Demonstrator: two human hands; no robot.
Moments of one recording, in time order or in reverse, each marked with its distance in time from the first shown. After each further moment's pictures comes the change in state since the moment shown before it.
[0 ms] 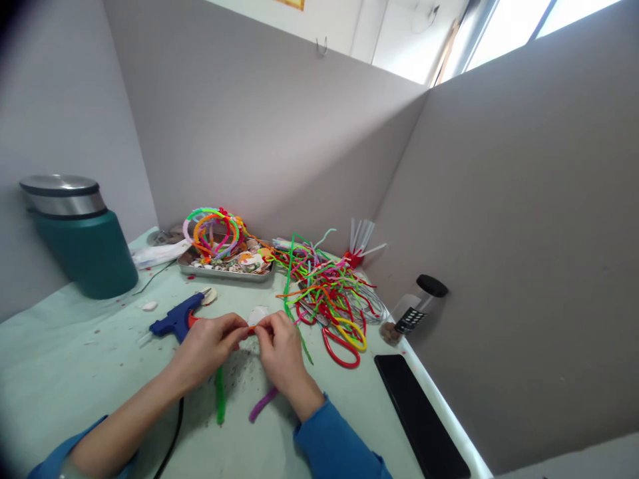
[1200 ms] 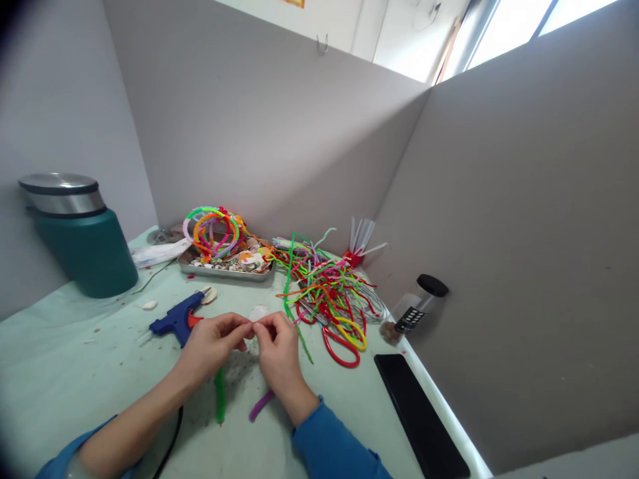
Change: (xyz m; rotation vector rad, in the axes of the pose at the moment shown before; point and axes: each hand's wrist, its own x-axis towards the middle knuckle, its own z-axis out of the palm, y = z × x) left_hand -0.001 0.005 0.011 -0.441 0.032 -0.127; right_hand -0.002 -0.007 0.010 0.224 0.085 0.135
